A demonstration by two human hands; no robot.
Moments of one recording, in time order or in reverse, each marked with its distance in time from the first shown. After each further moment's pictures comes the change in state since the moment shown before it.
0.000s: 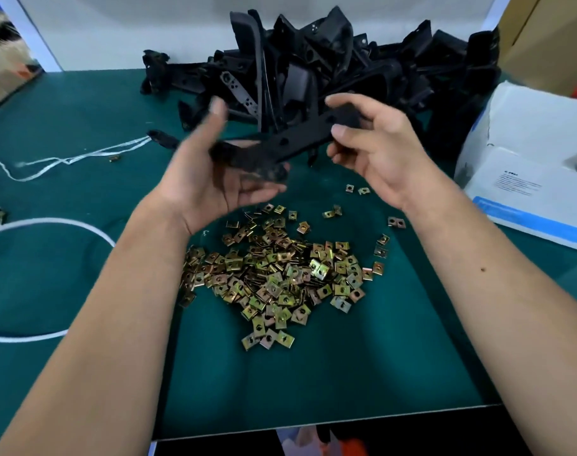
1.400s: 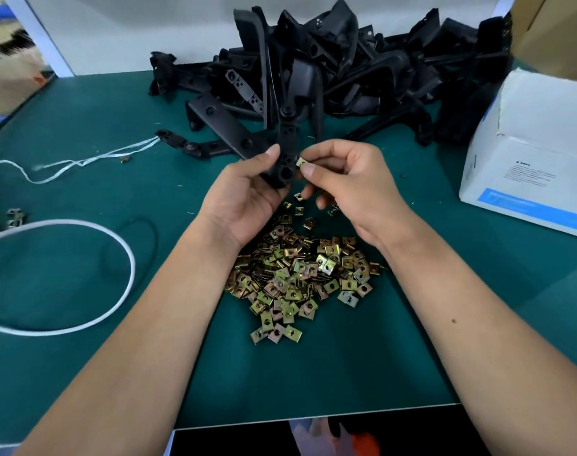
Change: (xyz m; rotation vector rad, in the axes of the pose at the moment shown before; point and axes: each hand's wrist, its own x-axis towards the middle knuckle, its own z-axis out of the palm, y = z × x) left_hand 0.002 -0.034 0.037 -0.503 0.028 0.081; right_hand -0.037 0.031 0.038 -0.158 0.010 0.000
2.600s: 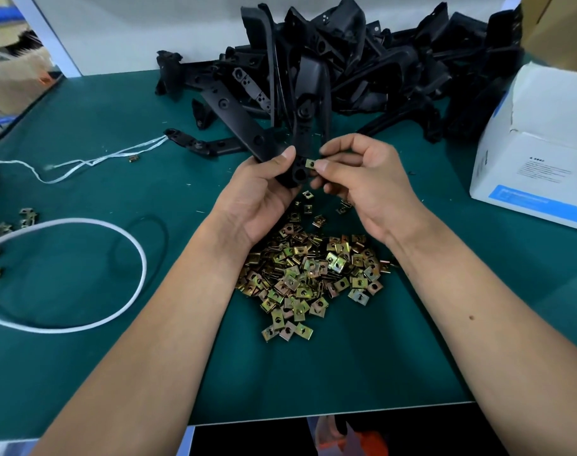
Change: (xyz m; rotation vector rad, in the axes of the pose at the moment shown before) left_hand 0.002 -0.002 0.000 0.104 -0.019 0.000; right_hand -0.003 -0.006 0.002 0.136 0.062 0.075
